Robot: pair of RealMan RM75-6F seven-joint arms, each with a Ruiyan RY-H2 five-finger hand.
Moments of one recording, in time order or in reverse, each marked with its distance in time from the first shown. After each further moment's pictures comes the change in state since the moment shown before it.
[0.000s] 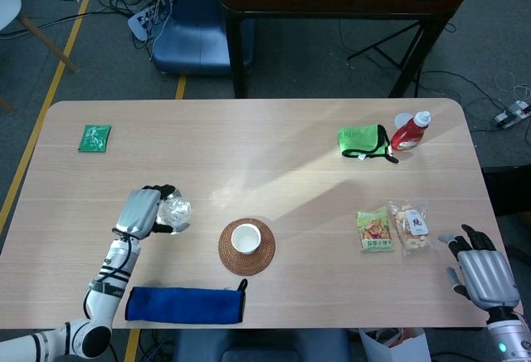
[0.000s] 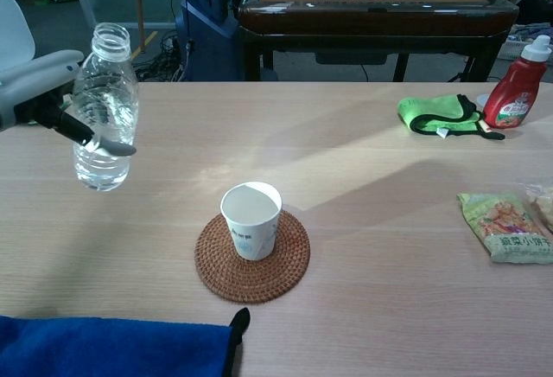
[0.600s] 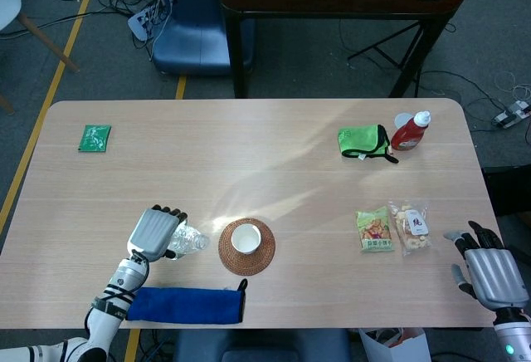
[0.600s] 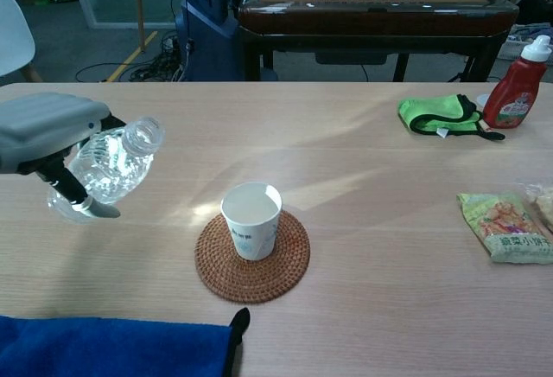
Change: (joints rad) left arm -0.027 0.021 0.135 -0.119 -0.025 0.027 0.454; right arm -0.014 0.030 0.005 -0.018 -0.023 0.041 0.032
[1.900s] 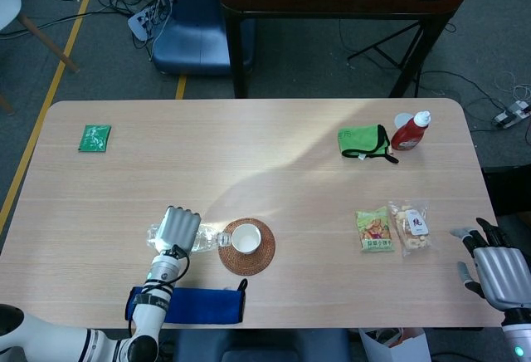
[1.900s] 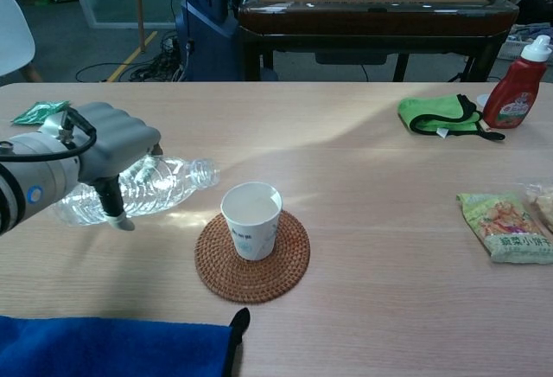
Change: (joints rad) left arm -0.235 -0.208 -0.071 -0.087 -0.533 0.242 0.677; right arm -0.014 0.034 0.008 -0.012 -0.019 0.026 0.050
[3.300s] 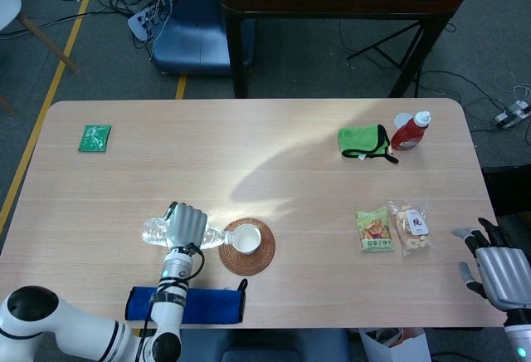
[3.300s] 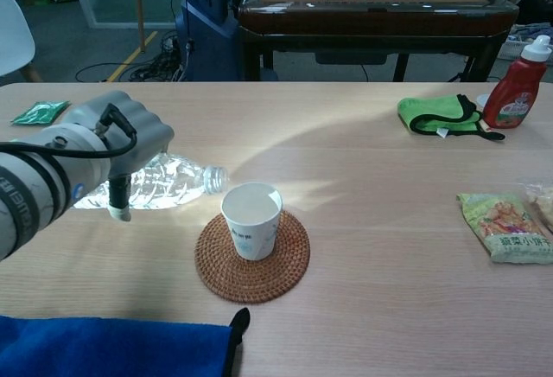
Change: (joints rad) left arm -0.161 -0.089 -0.007 0.024 -0.176 0.174 0.206; right arm -0.004 0.010 0.003 -0.003 -0.001 0.000 0.015
